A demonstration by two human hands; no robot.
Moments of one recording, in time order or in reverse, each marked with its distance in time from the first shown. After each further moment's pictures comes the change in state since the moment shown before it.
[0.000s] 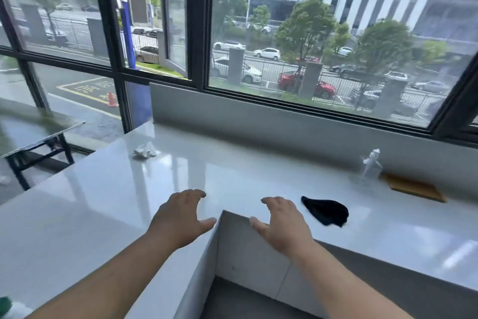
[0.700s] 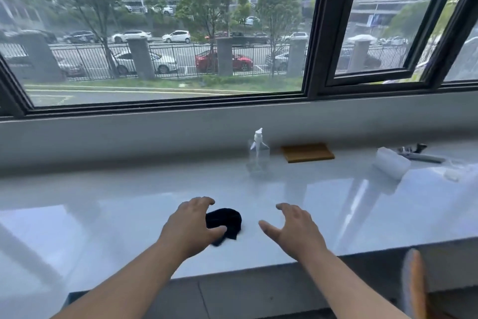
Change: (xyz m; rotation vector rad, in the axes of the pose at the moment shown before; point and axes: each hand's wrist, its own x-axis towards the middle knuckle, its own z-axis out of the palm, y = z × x) left_hand 0.215 0.422 0.222 0.045 -0.260 0.338; right_hand 0.028 0.454 -0.130 0.172 0.087 0.556
